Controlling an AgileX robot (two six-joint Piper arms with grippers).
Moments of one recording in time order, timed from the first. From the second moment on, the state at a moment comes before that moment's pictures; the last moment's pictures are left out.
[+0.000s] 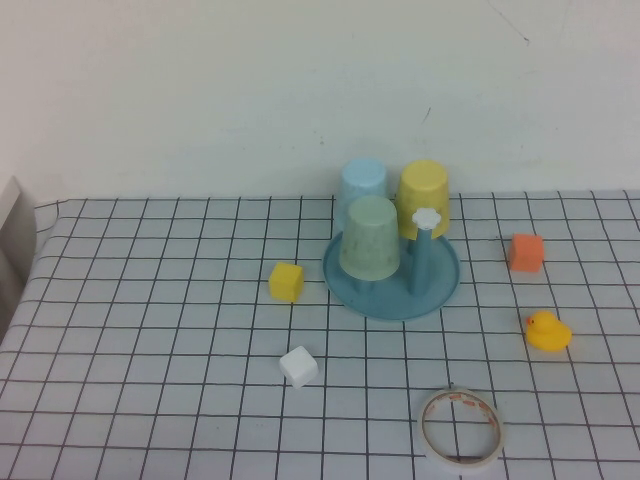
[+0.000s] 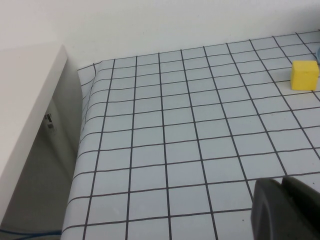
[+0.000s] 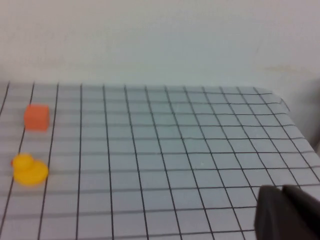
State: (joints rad) right arm -0.09 0.17 -0.41 -0.31 0.66 0.17; left arm -0.04 -0.01 0.02 -0.10 0.35 0.12
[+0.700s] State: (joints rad) right arm -0.09 0.06 -0.19 -0.03 0.51 -0.32; left arm -0.04 -0.01 0.02 -0.10 0.35 0.12
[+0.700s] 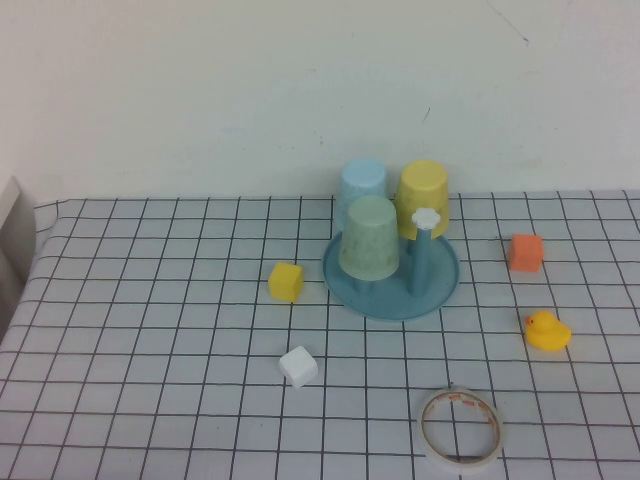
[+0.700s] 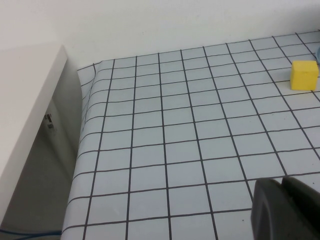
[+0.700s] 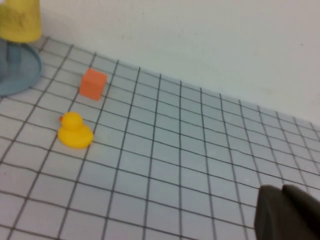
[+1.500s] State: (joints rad) right arm -0.09 -0.01 0.02 0.04 0.41 -0.23; left arm -0.04 -0.01 0.02 -0.10 0.35 0.12
